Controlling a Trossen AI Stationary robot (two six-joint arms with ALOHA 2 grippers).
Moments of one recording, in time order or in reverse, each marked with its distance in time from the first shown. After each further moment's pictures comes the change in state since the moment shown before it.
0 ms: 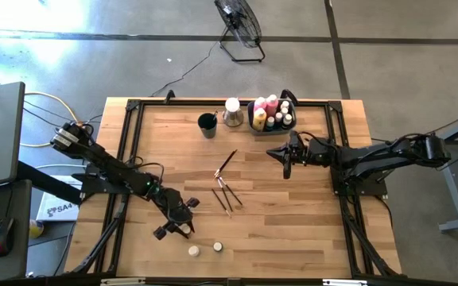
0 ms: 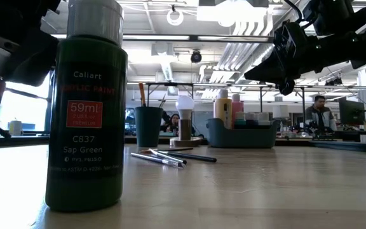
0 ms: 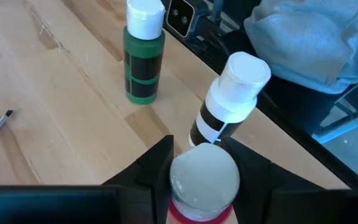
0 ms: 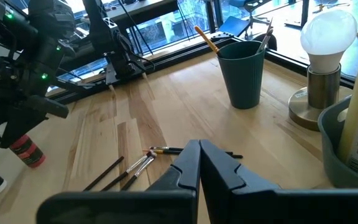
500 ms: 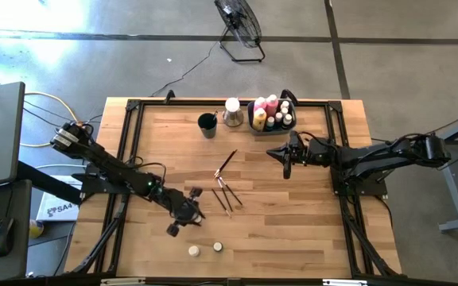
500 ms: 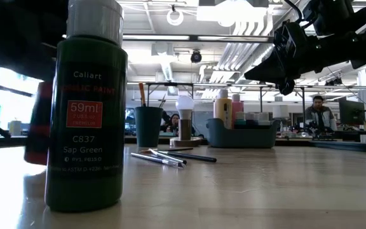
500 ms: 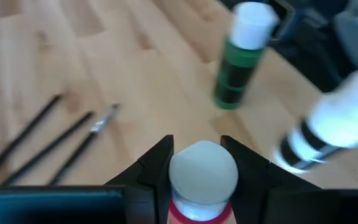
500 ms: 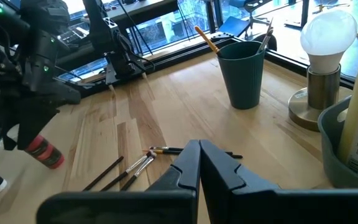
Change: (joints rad) left arm 0.002 -0.002 0.064 -0.082 -0.296 0.004; right arm 0.000 0.000 0.000 0.000 0.000 -0.003
